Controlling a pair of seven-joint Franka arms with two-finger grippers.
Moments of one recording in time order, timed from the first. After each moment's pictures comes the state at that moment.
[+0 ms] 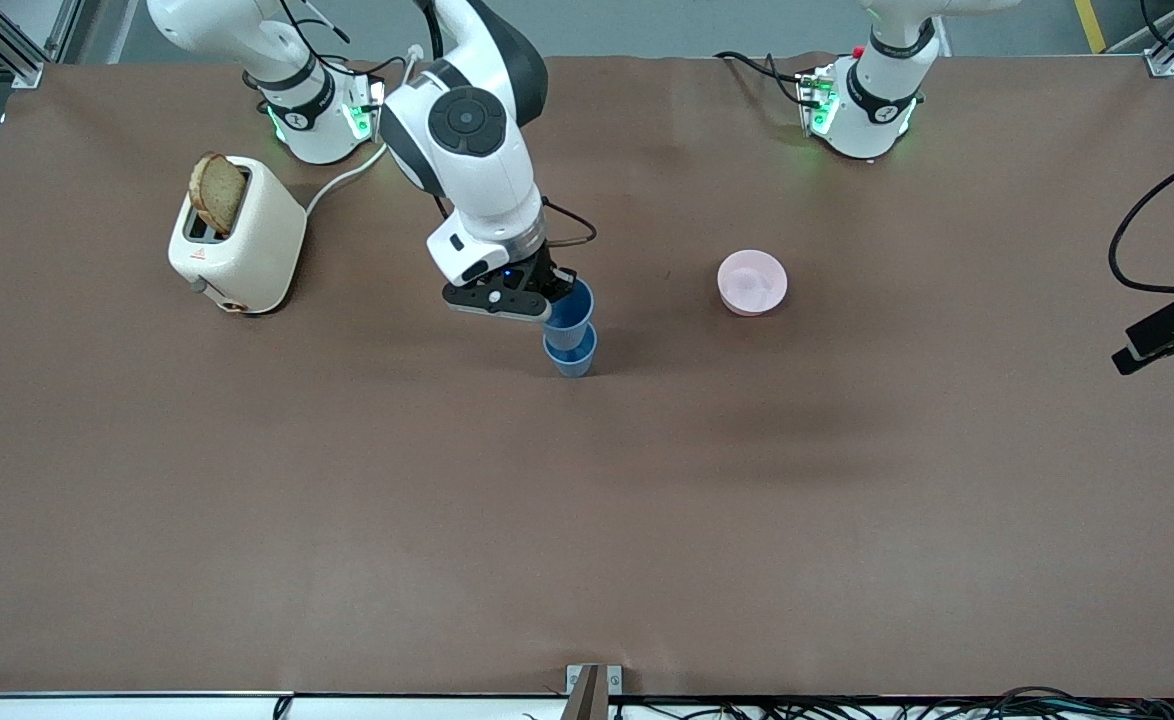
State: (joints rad) left arm -0.03 0.20 0.08 -1.32 -0.11 1.68 -0.05; right arm 0.81 0.31 -0.06 -1.75 0.06 2.15 0.91
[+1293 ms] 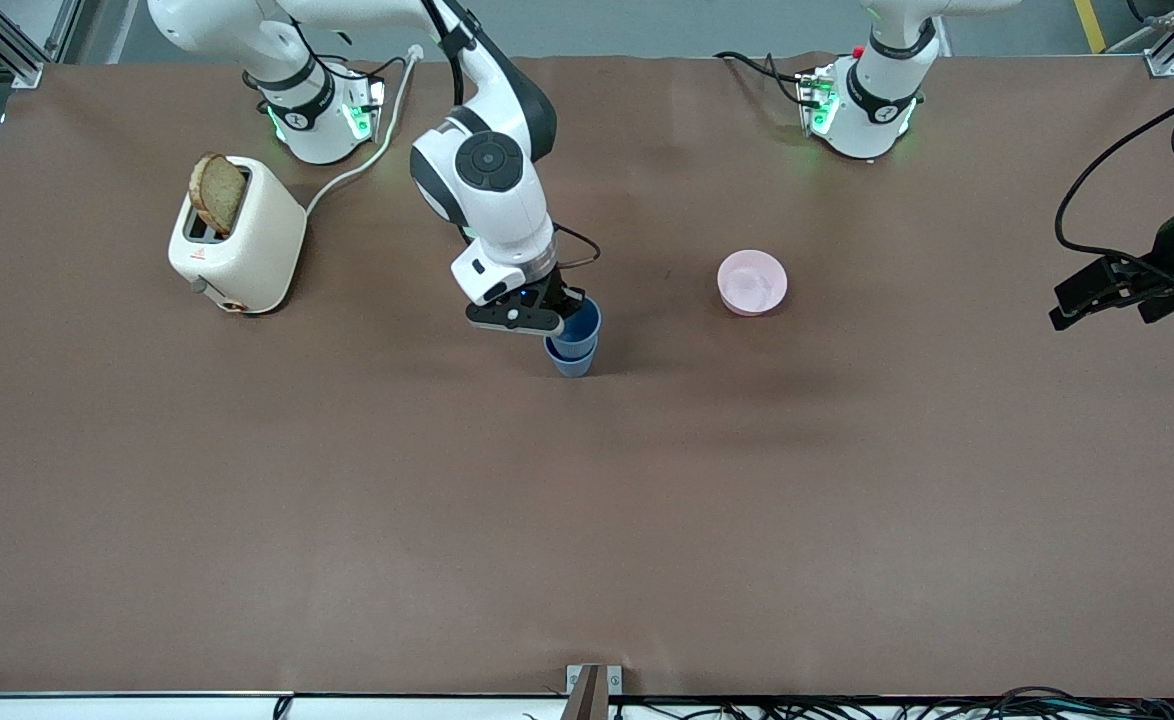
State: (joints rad) left arm -0.03 0.08 0.00 -1.52 -0.02 1.68 -0.10; right arm 0.83 0.39 -0.06 -1.86 0.06 2.37 0.91
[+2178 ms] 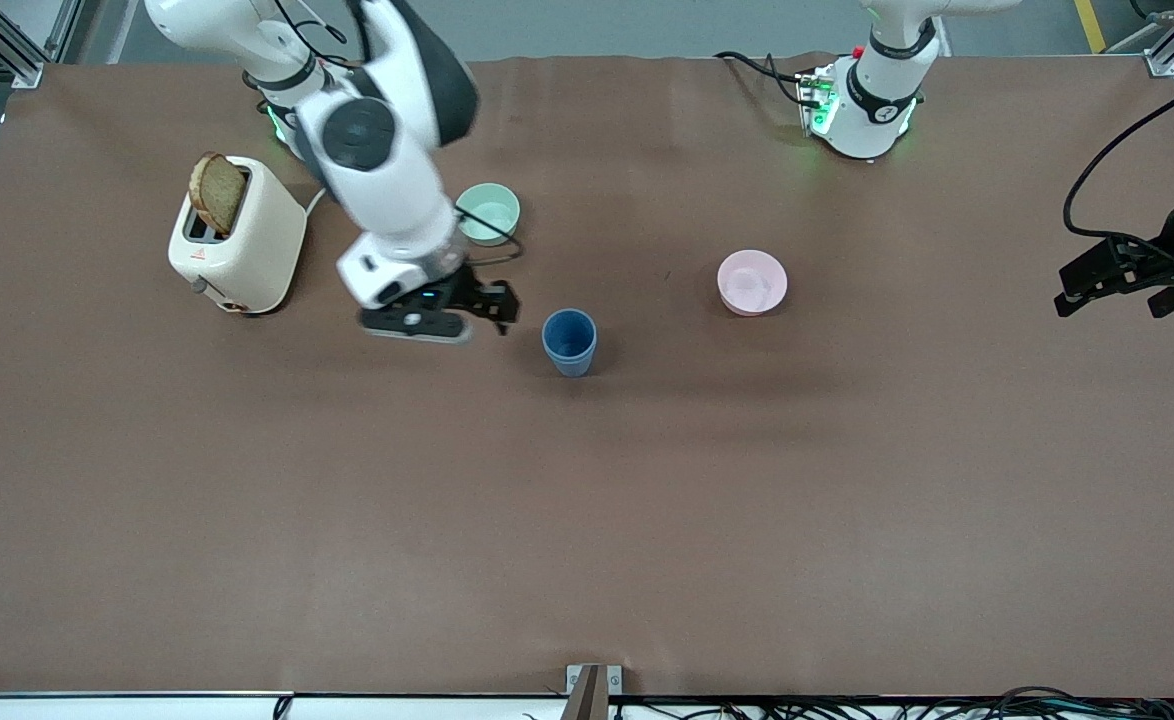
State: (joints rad) left arm -0.04 0.07 0.00 -1.49 -0.02 1.65 -0.01; right arm 0.63 0.15 -0.10 -1.83 0.05 2.10 0.67
